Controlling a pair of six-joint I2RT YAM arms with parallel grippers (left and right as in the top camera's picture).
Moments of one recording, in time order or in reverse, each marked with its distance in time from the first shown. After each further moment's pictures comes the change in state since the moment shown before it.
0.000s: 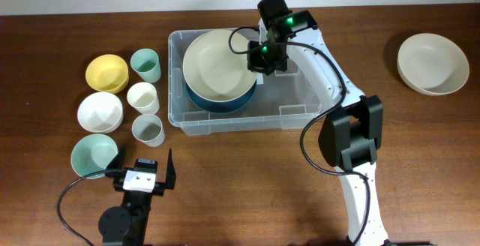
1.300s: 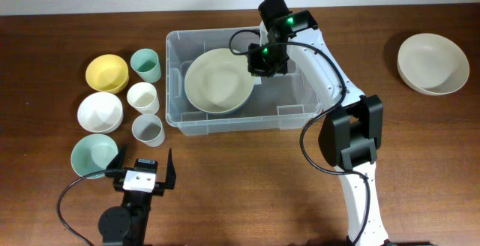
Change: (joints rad) left arm 0.000 0.000 0.000 0.000 0.000 0.000; right arm -0.002 0.004 0.000 -0.040 -0.031 0.003
